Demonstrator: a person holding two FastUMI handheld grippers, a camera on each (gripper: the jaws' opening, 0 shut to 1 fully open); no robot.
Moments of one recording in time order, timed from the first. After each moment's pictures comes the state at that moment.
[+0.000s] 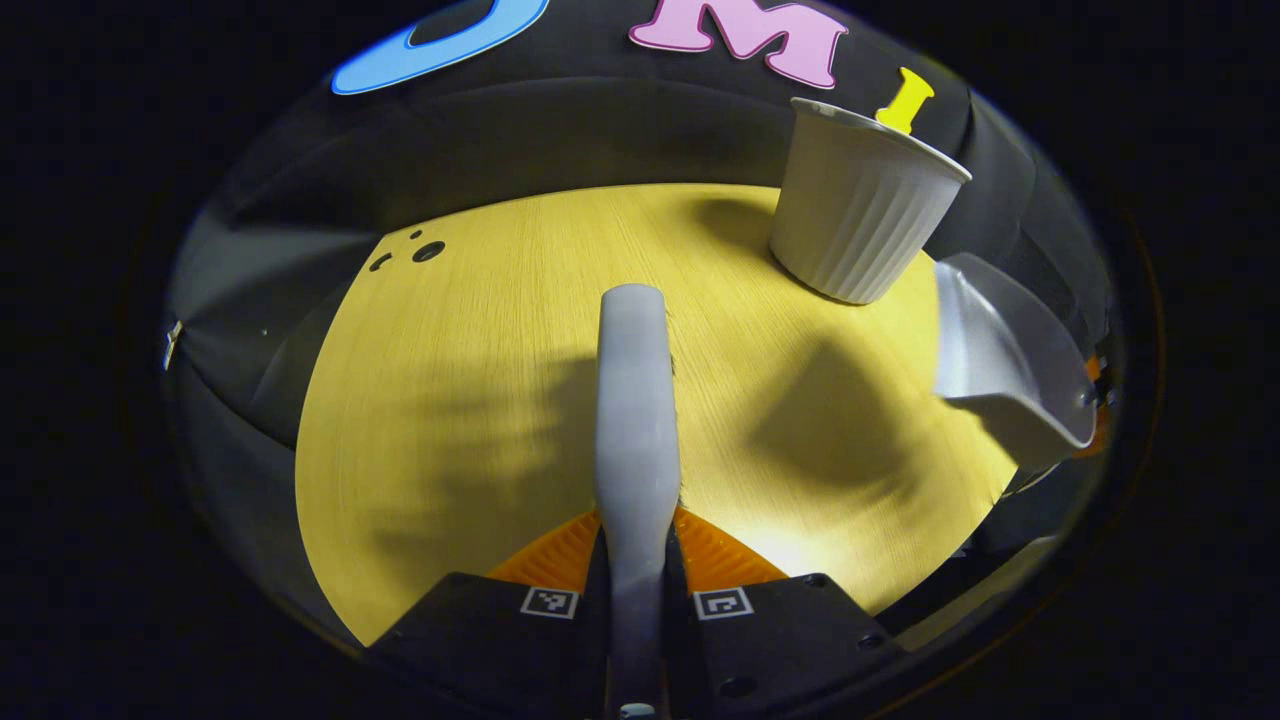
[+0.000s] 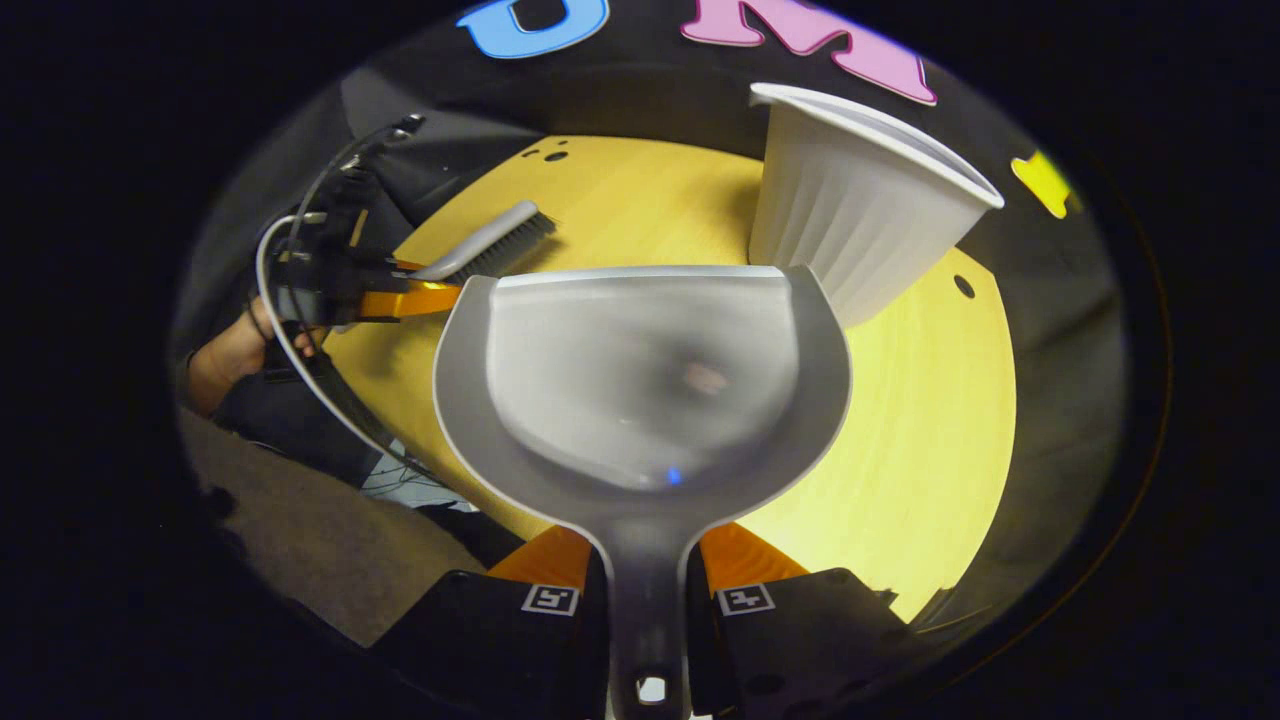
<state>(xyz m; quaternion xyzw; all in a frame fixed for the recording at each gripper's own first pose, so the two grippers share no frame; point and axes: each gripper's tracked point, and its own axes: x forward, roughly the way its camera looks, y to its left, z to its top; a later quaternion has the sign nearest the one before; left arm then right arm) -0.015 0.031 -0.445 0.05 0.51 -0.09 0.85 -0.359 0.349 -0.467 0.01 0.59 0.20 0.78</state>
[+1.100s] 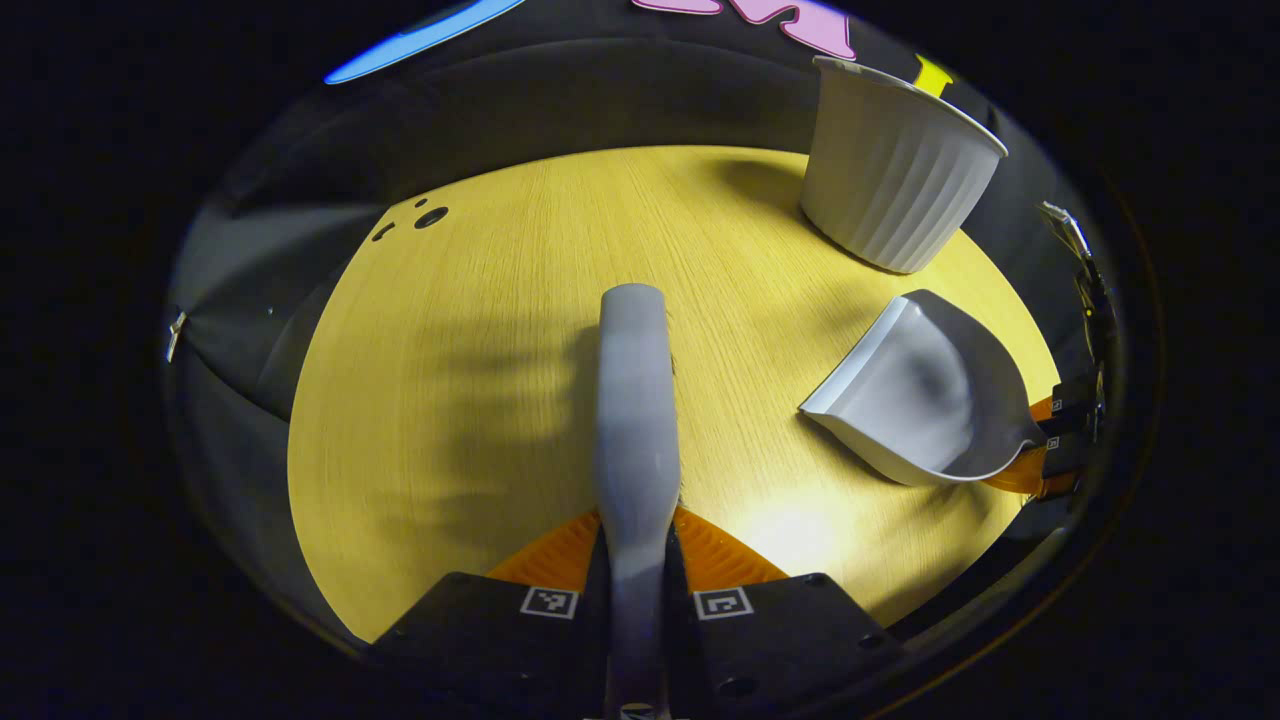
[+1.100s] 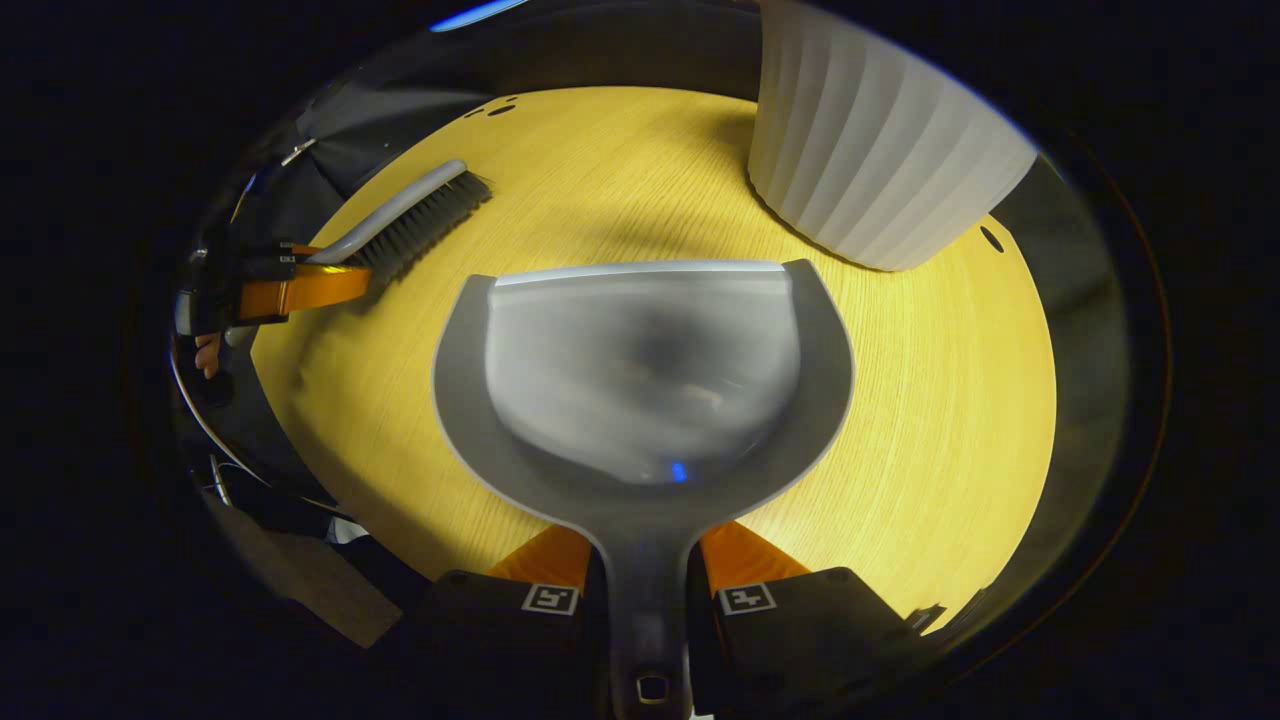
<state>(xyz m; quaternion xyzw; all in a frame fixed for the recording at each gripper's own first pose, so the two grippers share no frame) -0.015 0.025 -0.483 0.07 0.55 -0.05 0.83 -0.345 0.376 -0.567 0.00 0.63 0.17 0.76</state>
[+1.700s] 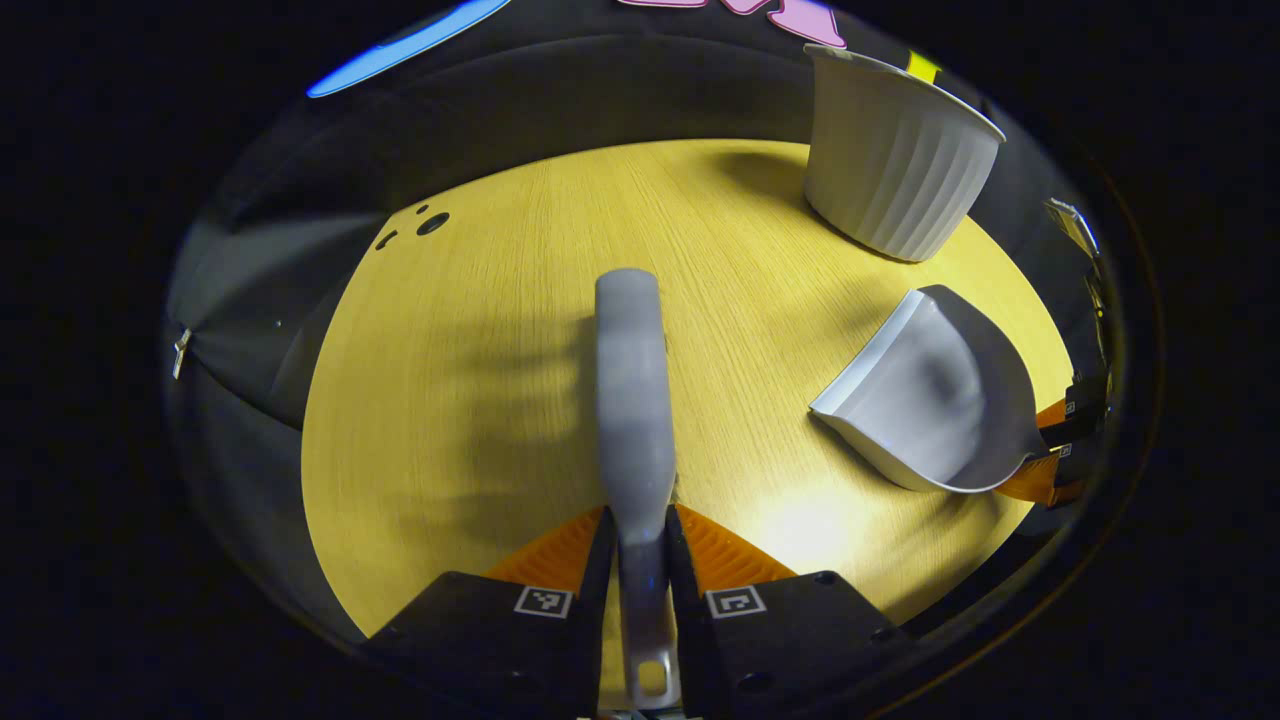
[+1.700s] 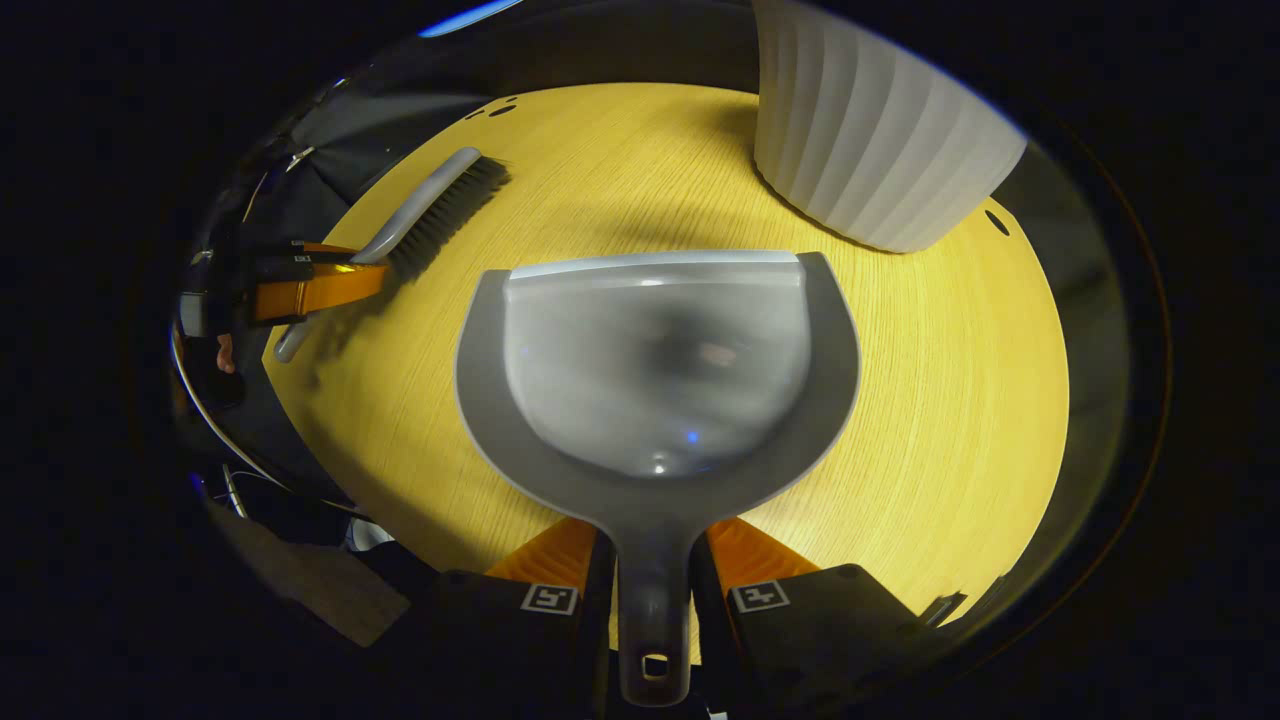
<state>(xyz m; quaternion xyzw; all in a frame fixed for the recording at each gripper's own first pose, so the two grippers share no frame) -0.012 0.026 -0.478 0.10 0.55 -0.04 0.83 -0.355 0.383 -0.565 0.04 0.64 0.17 0.75</state>
